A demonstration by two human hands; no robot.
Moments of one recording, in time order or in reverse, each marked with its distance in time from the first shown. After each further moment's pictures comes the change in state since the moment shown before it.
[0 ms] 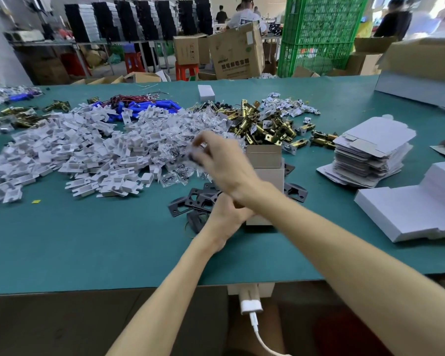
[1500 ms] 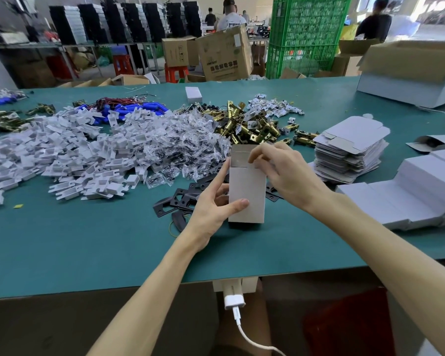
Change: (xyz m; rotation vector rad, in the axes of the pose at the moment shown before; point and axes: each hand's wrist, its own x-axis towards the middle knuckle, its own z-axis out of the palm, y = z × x) left_hand -0.003 0.006 0.000 -0.088 -0.041 0.200; right_hand -0.065 0.077 -0.098 -0.324 0.059 -0.080
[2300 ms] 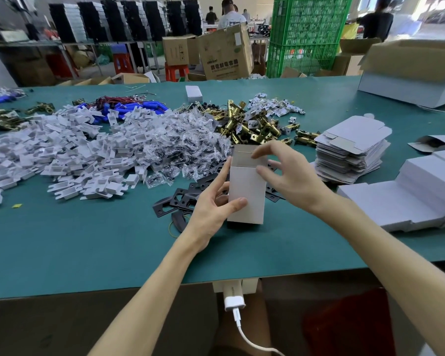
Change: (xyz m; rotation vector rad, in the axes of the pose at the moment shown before) left_hand 0.000 0.001 0.001 -0.024 -0.002 0.017; right_hand -0.003 -0.003 -0.002 0.224 -0.006 0.086
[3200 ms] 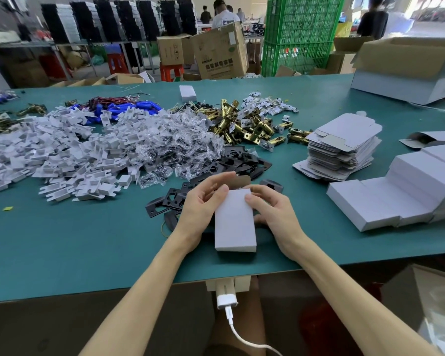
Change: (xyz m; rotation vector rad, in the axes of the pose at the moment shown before) left_hand -0.001 -0.003 -0.004 0.037 0.062 0.001; right_hand -0.057 0.032 0.065 0.794 0.132 0.450
